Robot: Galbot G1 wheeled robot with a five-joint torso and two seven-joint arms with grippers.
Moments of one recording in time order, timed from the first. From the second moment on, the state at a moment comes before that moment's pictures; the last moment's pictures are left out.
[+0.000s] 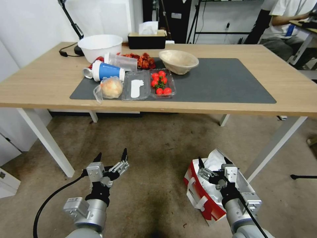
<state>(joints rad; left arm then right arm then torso) 1.81 -1.32 -0.38 -2.34 -0.39 0.02 -0.26 -1.79 1.59 0.53 2.30 0.02 -0.25 -0.05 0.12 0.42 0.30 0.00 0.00</state>
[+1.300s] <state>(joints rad) 1.81 -1.32 -0.38 -2.33 -0.39 0.01 -0.25 -1.78 1.59 0.52 2.29 0.01 -0.25 -0.05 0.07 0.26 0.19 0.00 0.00</state>
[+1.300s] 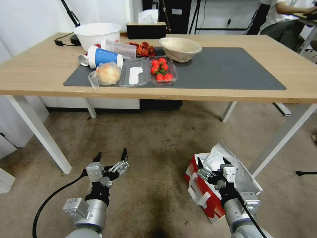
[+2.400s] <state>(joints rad) 1.80 -1.32 -0.39 -2.33 -0.39 0.01 -0.24 -1.78 1.59 0.53 2.29 0.02 -0.25 -0.05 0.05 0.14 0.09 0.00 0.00</state>
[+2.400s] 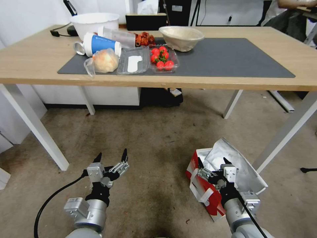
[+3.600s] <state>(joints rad) 1.80 -1.32 -0.38 -2.32 -0.39 0.01 -0.24 -1.79 1.58 0.54 2.30 0.02 -0.26 -0.05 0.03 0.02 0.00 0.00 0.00</state>
